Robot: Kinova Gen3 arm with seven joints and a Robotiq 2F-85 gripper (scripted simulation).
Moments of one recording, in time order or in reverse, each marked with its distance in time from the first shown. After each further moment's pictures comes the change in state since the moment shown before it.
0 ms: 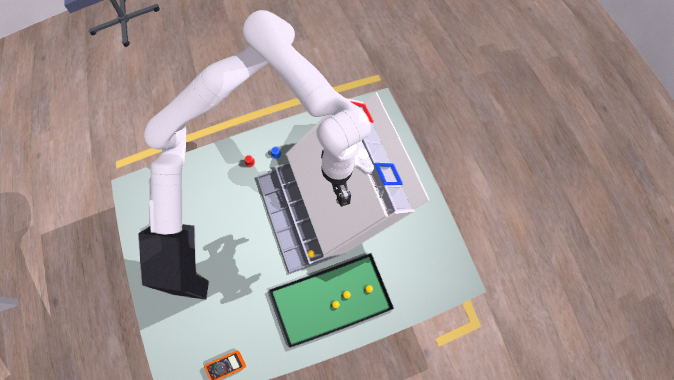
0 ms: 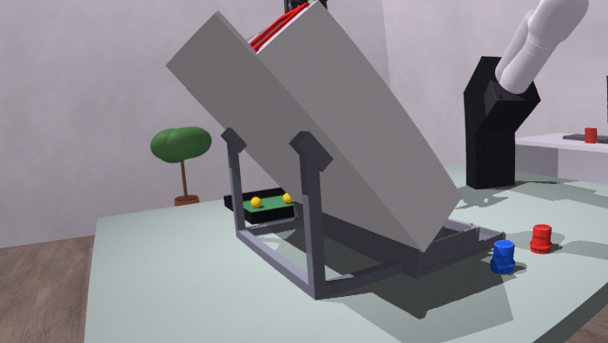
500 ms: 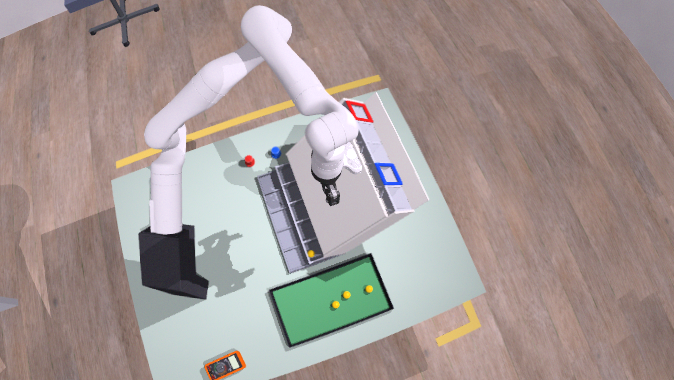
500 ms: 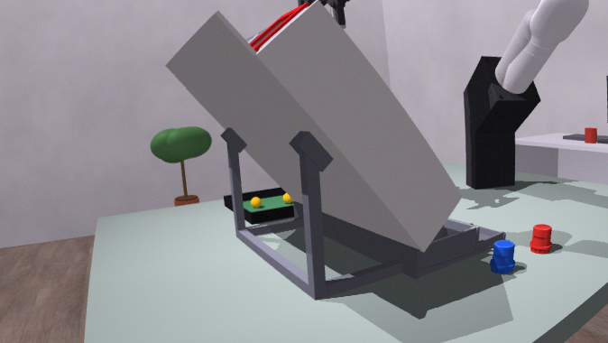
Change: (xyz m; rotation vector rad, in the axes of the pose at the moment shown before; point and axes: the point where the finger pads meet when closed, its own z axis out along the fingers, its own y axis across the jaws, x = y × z) arm -0.023 -0.015 0.016 0.009 -0.012 -0.001
